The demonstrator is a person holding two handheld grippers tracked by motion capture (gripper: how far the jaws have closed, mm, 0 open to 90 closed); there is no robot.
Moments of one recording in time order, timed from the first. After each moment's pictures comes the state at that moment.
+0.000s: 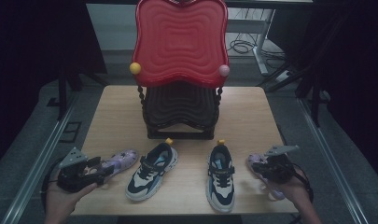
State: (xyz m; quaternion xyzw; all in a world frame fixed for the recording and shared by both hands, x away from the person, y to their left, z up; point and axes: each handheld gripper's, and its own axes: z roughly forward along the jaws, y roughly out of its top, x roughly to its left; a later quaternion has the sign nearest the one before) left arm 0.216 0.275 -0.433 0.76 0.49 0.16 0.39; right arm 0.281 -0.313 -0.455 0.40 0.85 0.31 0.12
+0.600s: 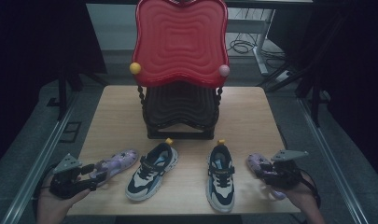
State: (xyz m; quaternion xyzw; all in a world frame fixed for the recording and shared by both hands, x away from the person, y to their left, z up) left arm 0.205 0.290 -0.444 0.77 0.50 0.16 0.36; right arm 0.262 -0.325 -0.450 0.40 0.85 0.32 0.13
